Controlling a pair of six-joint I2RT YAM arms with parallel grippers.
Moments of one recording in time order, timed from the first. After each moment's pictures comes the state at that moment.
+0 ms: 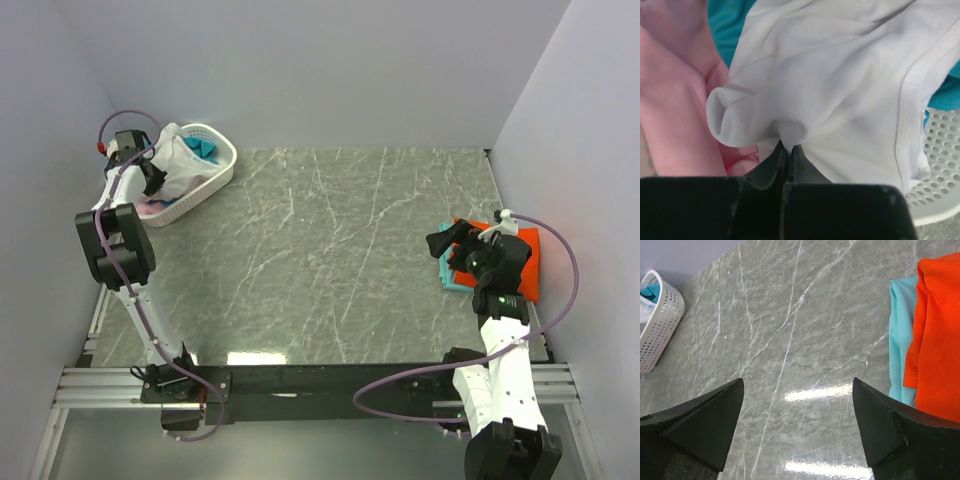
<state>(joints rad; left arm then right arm) 0.27 2.09 1.72 -0.46 -0.15 -0.66 -0.23 0.71 0.53 -0.19 -0.37 0.45</state>
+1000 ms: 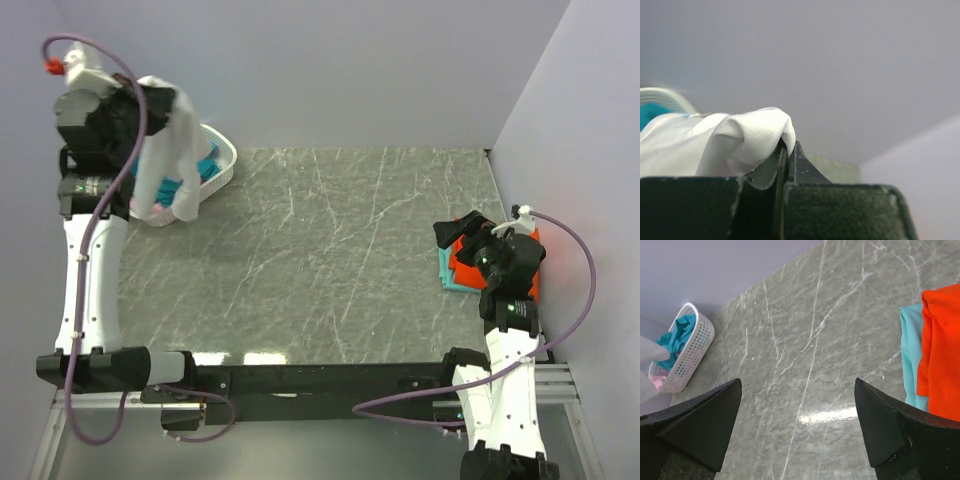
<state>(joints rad) 0.12 1.32 1.70 -0.33 0.17 -0.67 -0.23 0.63 0.65 -0.29 -0.33 0.55</state>
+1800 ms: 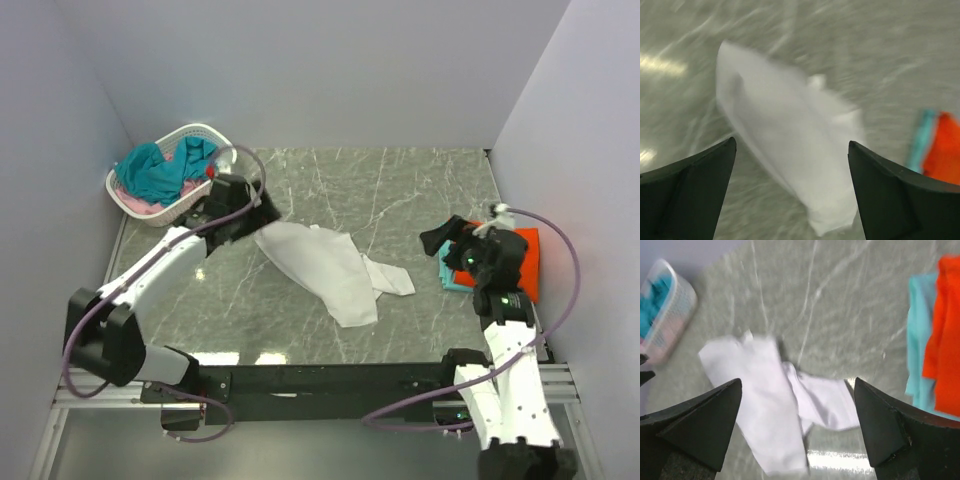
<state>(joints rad) -0.41 1.33 1.12 -0.36 -0.05 -0.79 -0.16 0.66 0.63 -0.34 -0.32 0.49</state>
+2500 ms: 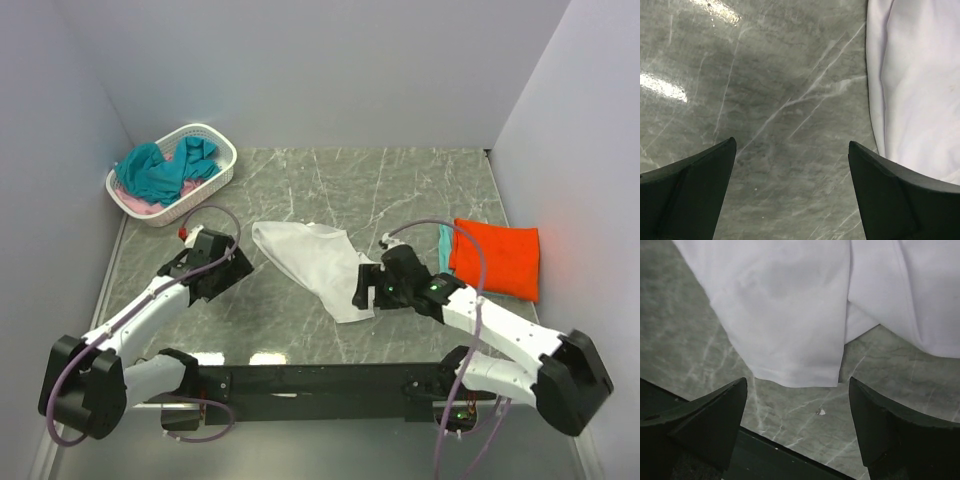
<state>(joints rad) -0.36 1.12 0.63 -0.47 -0.18 -0.92 0.65 1.02 0.58 -0.43 -0.03 0.59</state>
